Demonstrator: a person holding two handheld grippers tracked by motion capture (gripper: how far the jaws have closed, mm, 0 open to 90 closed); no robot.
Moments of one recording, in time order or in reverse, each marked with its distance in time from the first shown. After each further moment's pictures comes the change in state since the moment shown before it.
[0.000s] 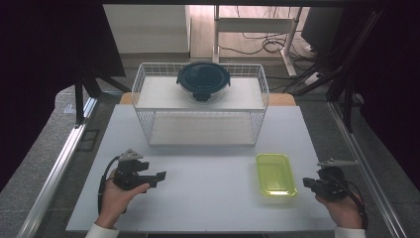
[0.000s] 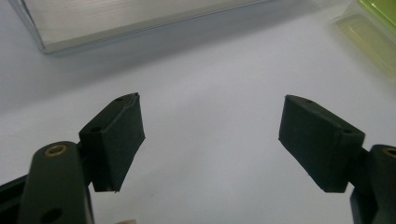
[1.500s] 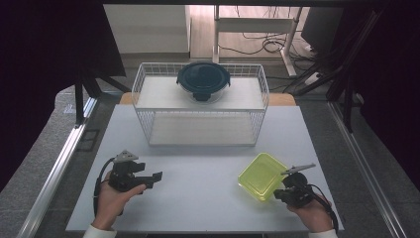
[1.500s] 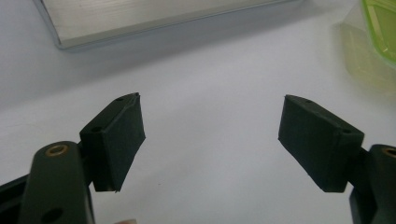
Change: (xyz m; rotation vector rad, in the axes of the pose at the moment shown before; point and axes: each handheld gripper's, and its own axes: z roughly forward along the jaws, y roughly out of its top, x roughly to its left) left arm 0.002 -0.004 -0.009 -0.010 0.013 -0.012; right arm 0.072 0.001 0.037 0.153 0.137 -0.125
